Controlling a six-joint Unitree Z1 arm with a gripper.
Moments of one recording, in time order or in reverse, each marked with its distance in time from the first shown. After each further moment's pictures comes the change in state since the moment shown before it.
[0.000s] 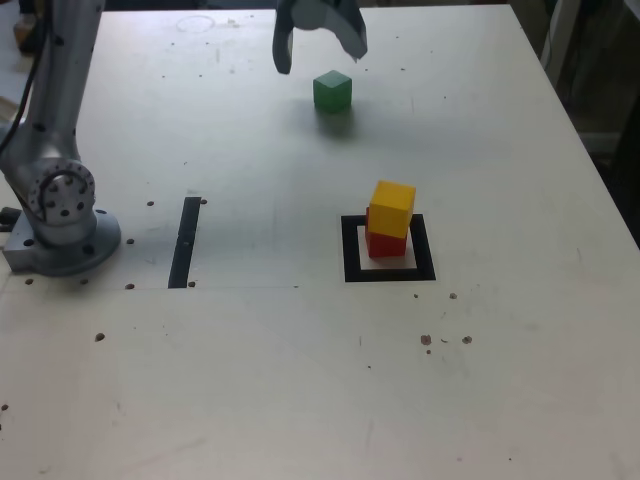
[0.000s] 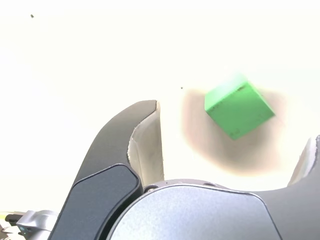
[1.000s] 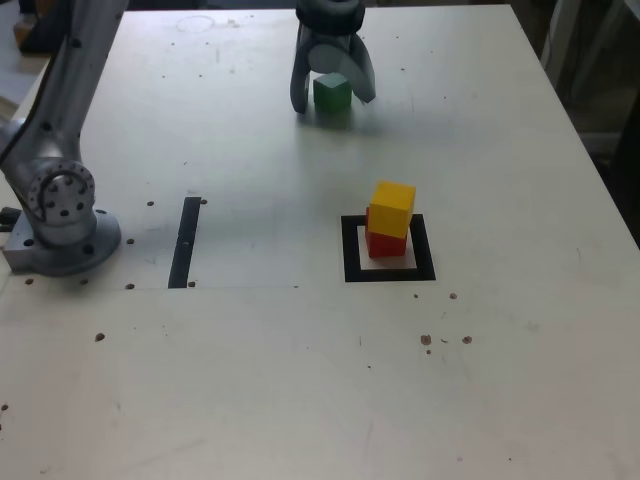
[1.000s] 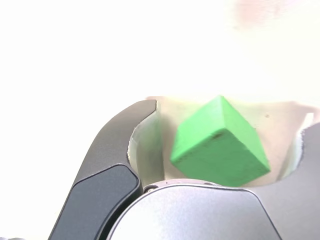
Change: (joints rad) arm -0.007 0.095 0.054 -0.153 -0.038 0.023
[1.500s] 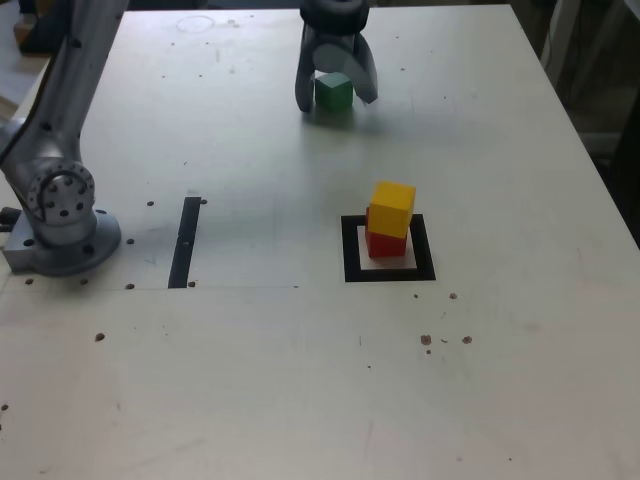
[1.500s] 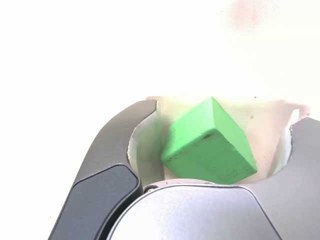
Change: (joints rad) arm -0.004 0.001 -0.003 -0.017 0.004 0.003
